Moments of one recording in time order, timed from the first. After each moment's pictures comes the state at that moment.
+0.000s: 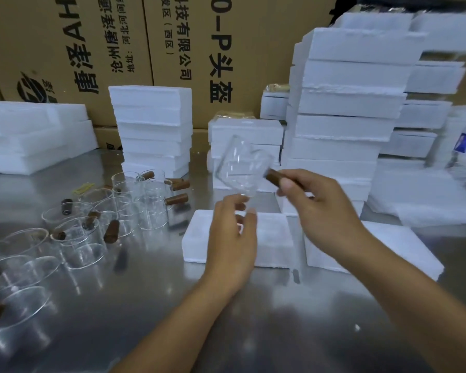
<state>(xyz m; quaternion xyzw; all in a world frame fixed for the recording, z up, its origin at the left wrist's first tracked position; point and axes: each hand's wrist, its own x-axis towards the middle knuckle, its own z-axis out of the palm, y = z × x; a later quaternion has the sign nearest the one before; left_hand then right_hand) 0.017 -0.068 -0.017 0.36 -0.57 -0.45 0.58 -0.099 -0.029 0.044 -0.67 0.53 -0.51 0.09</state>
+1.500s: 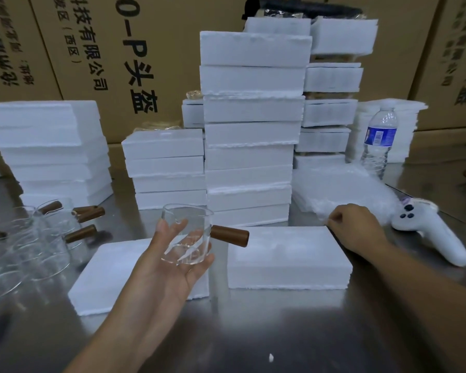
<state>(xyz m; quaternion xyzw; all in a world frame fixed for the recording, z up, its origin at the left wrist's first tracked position) -0.014 -0.058 -0.003 0.23 -0.32 -0.78 0.49 -0.352 -0.042 -0.033 -0.45 0.85 -0.25 -0.07</state>
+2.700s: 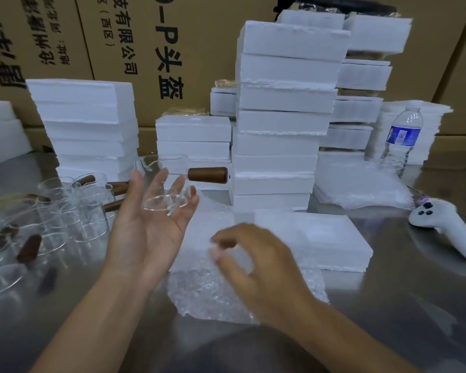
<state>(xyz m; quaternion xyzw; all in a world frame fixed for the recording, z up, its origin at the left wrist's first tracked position) 0.033 -0.074 0.011 0.07 -0.29 -0.76 0.57 -0.109 0.007 -0.016 -0.73 0.51 -0.45 -0.02</state>
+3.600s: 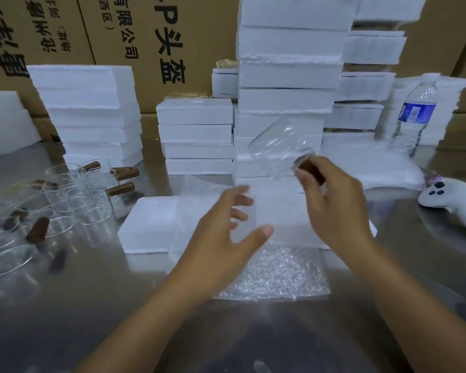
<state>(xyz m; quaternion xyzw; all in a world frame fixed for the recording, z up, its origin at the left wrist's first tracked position) -0.012 -0.032 -0.017 0.33 -0.79 -0.36 0.38 -0.191 -0.004 0.002 -0.58 0.62 -0.52 -0.12</state>
